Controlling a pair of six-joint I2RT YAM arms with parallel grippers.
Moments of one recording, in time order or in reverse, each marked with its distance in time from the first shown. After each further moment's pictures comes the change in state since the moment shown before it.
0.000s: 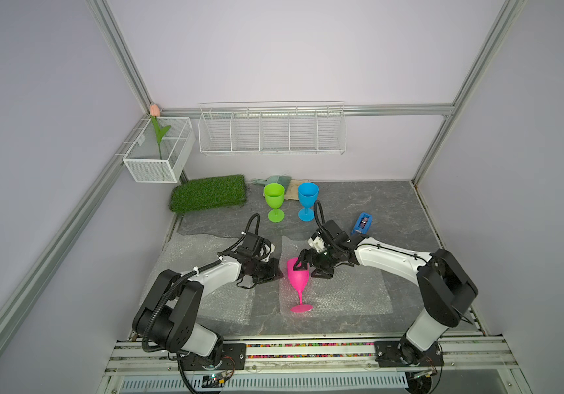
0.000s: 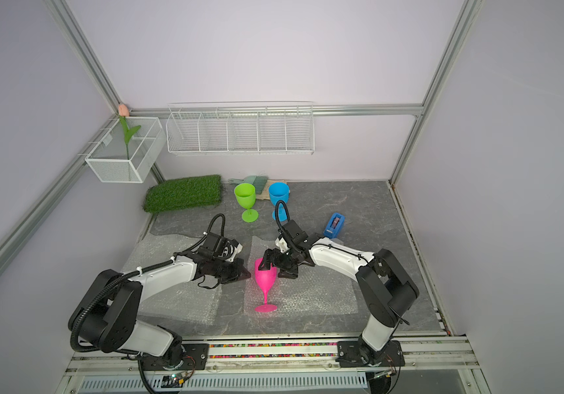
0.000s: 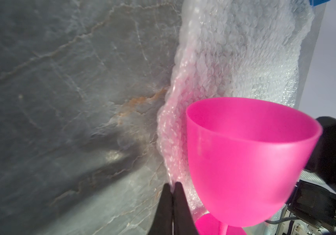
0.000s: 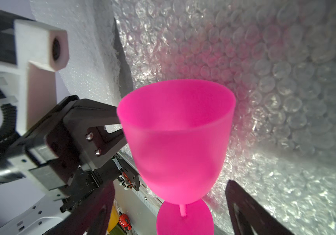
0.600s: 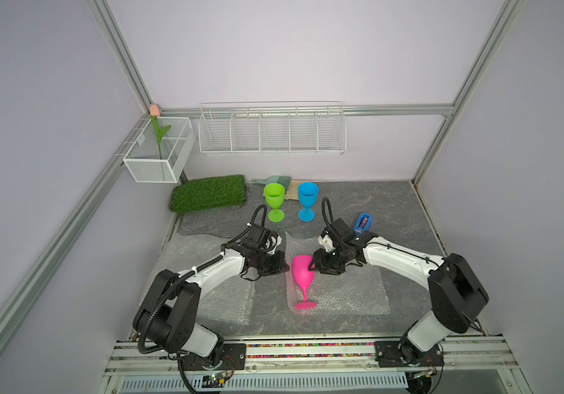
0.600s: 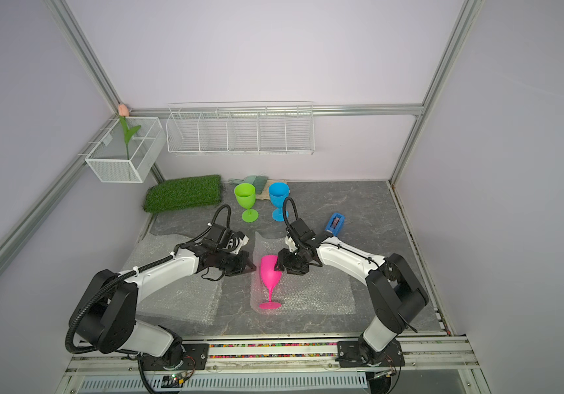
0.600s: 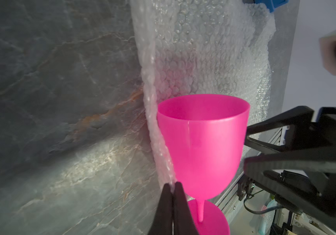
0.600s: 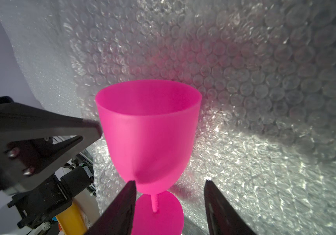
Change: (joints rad) left arm -0.058 0.000 0.148 -0.095 0.006 0.011; right arm -0.046 -0.044 -0.027 -0.111 0.122 -0.134
